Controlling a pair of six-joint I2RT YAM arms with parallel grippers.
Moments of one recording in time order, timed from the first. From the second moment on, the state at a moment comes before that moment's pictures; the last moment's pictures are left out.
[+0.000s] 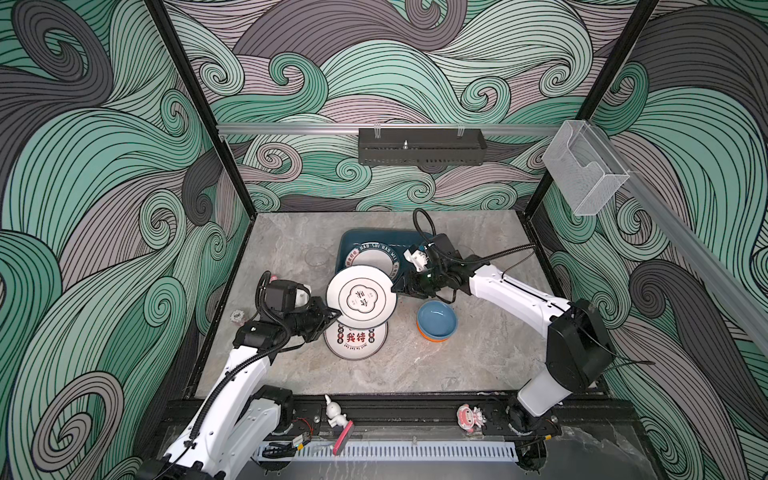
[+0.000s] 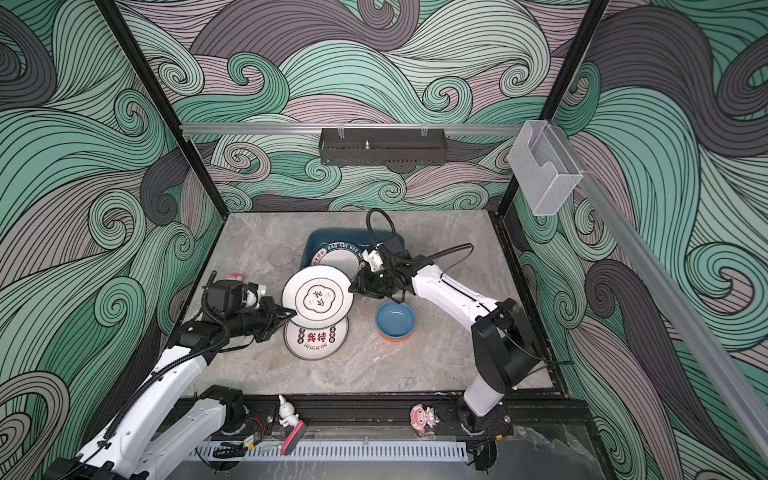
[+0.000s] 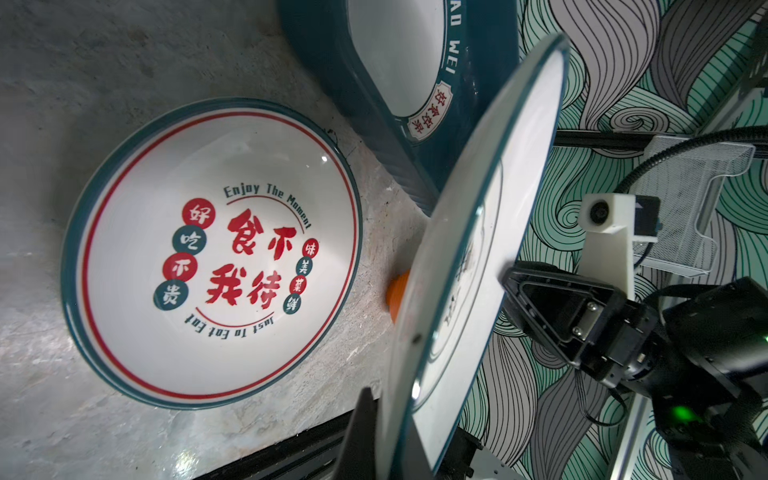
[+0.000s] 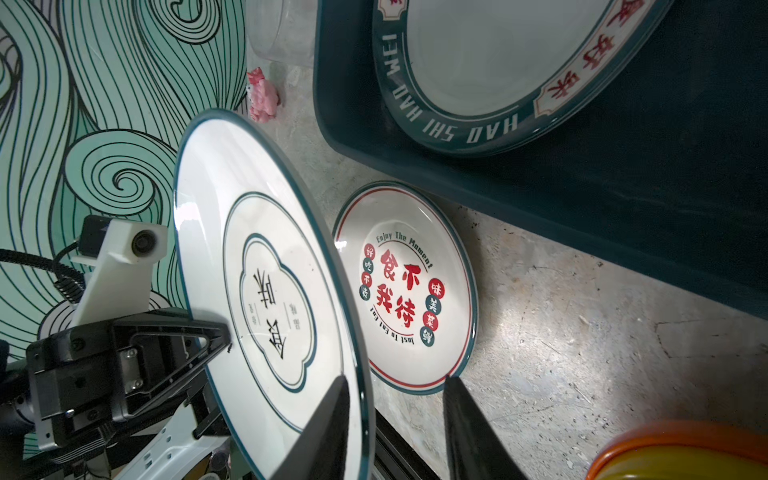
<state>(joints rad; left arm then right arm) -0.19 0.82 0.62 -0.59 0.59 -1.02 0.60 1.64 1.22 -0.50 -0.56 0.63</state>
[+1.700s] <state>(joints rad) -0.20 0.68 0.58 -0.57 0.49 -1.05 0.45 1.75 1.42 -0.49 -0.47 0.65</state>
